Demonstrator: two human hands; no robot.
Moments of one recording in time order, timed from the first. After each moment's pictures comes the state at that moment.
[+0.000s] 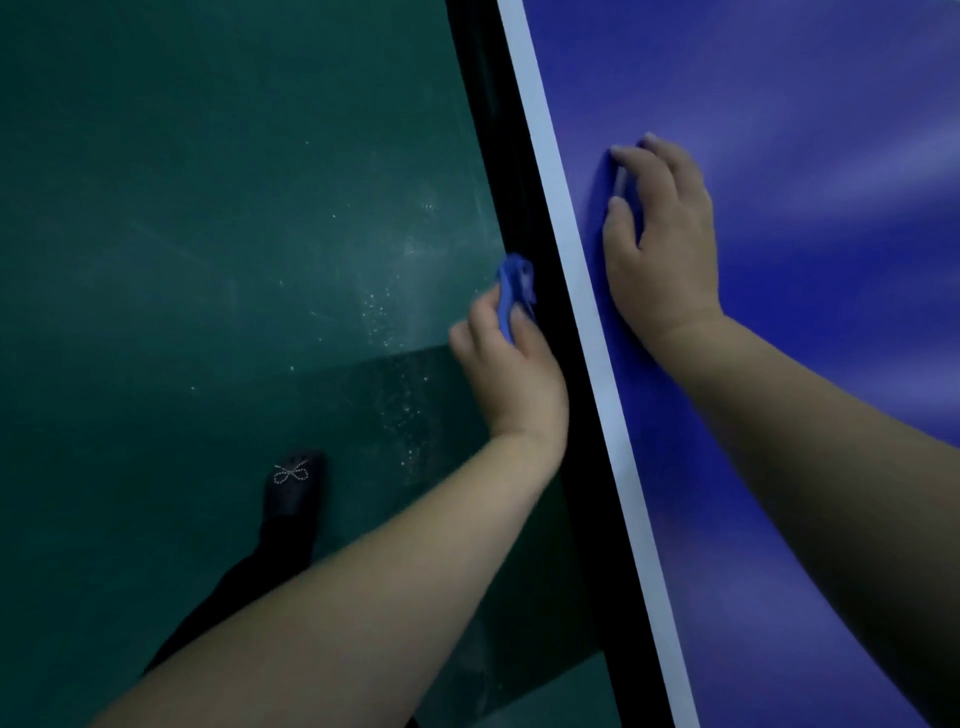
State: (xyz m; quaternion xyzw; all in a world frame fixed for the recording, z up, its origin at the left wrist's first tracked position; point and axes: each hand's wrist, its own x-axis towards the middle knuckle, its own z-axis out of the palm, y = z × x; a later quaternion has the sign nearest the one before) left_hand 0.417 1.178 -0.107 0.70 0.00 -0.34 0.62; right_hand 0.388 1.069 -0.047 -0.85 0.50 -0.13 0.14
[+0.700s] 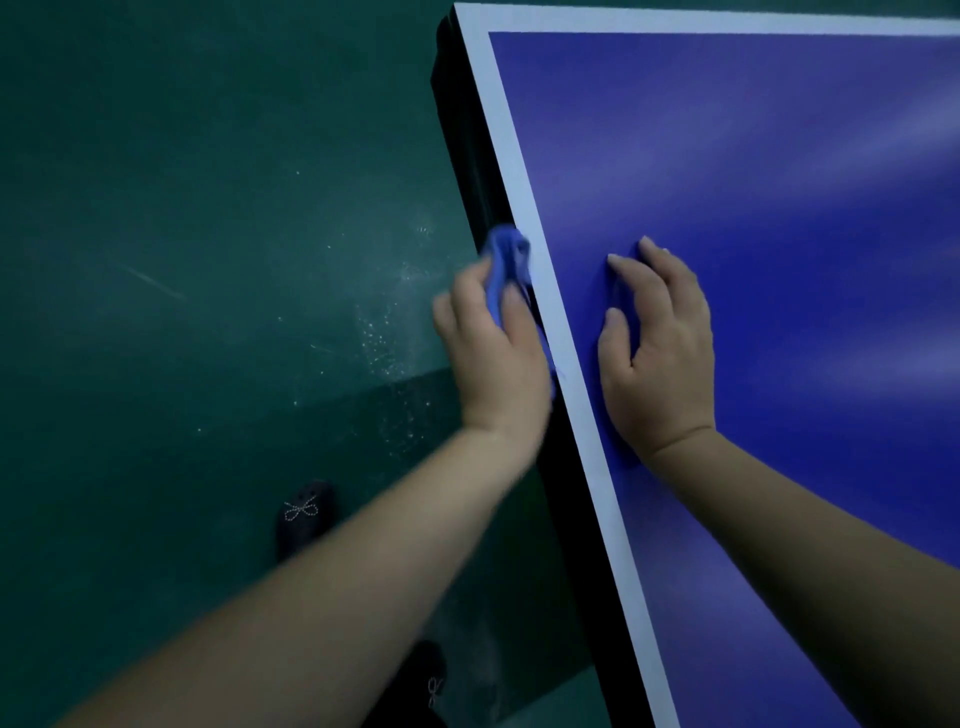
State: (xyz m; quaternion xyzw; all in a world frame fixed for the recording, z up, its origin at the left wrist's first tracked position) left_hand 0.491 1.121 -0.087 0.71 -0.10 -0.32 0.62; right_hand 0.389 1.066 -0.052 -0.84 0.51 -0.13 0.12
